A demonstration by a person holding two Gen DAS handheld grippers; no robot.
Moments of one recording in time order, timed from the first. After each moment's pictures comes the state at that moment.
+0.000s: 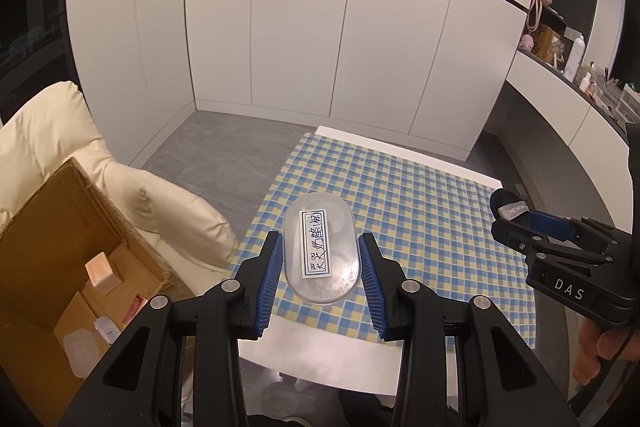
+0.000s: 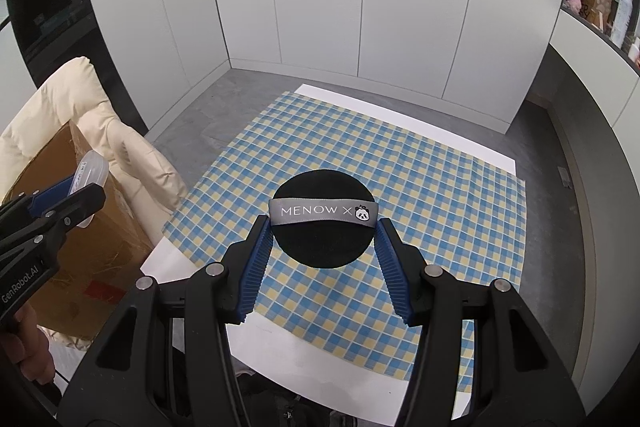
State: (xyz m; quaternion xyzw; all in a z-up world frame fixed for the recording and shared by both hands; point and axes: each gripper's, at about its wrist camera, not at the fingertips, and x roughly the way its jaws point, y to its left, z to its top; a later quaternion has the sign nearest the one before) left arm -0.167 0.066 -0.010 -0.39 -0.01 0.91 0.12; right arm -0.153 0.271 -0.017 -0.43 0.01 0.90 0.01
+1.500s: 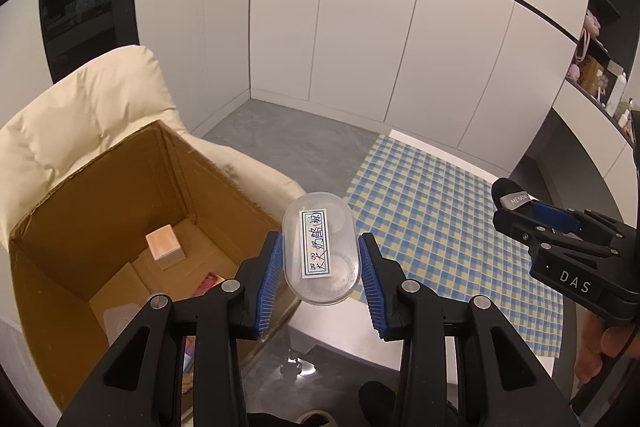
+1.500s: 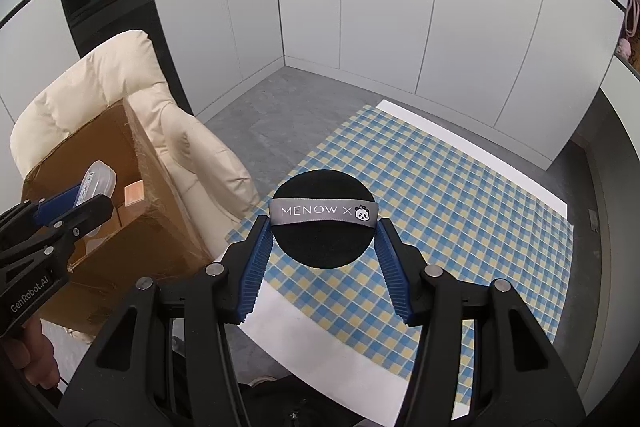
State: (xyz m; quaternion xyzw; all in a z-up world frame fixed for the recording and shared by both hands) left arm -0.152 -0.036 -0.014 -0.39 -0.04 0.92 0.03; right arm -0.180 0.153 -0.016 -0.42 -0.03 0.90 -0.07
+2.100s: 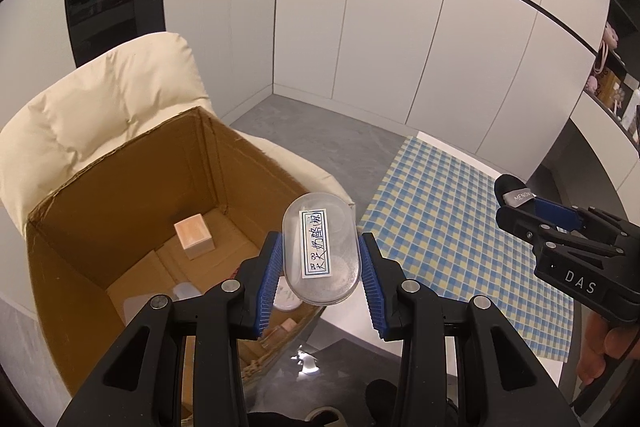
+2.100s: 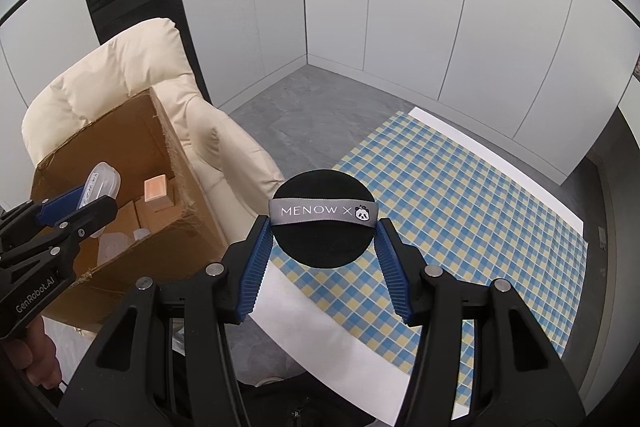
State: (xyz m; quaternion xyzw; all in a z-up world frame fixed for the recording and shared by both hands) left arm -0.143 -0.075 -0.019 -0.39 -0.06 0.92 0.00; right arm -0.182 0.109 -0.015 -0.42 -0.04 0.90 -0.10
